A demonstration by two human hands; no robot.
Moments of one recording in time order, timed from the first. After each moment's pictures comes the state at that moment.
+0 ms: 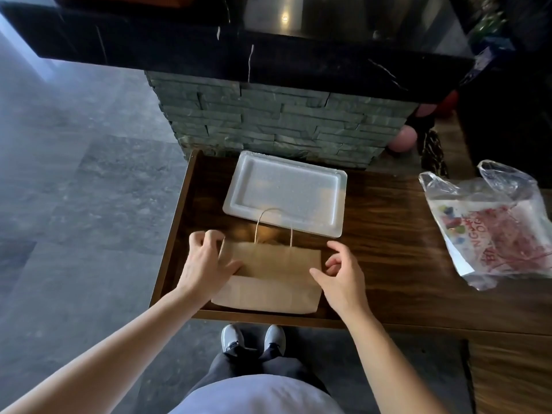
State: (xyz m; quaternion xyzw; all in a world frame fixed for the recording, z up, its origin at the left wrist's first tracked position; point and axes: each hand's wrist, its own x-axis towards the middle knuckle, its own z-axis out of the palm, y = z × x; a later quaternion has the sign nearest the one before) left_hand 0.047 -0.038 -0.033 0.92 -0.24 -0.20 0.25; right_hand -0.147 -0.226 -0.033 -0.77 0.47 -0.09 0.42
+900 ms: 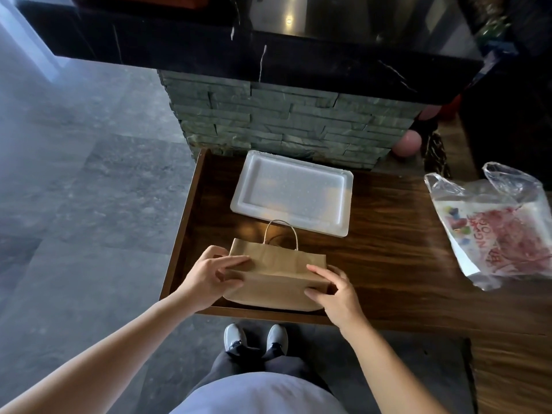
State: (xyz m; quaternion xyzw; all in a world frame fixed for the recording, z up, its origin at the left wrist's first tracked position) left_hand 0.053 0.003 -0.064 0.83 -0.33 -0.31 0.32; right_hand -0.162 -0.200 -0.064 -0.70 0.44 -0.04 0.56
